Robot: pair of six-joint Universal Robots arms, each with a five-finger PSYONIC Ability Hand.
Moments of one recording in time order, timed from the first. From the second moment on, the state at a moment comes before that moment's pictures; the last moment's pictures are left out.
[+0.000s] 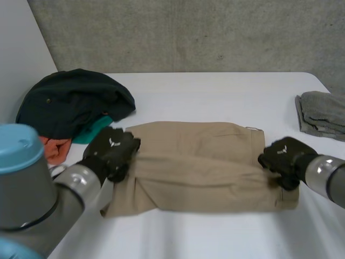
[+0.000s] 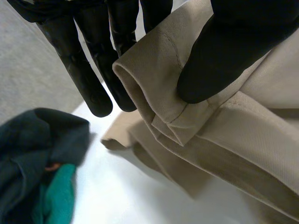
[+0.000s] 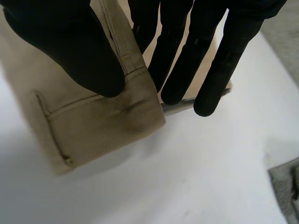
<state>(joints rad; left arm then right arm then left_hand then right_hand) 4.23 -1.79 -1.80 3.31 -1.46 3.61 1.75 -1.31 1.68 0.27 1.30 2.30 1.12 1.20 1.19 1.20 1.01 1.10 1.16 1.19 1.20 1.01</state>
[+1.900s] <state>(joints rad) 4.22 -1.95 -1.50 3.48 -1.55 3.45 2.26 -0.95 1.50 -0.49 1.10 2.13 0.19 0.21 0.21 0.20 0.05 0.28 0.31 0.35 0.36 0.17</state>
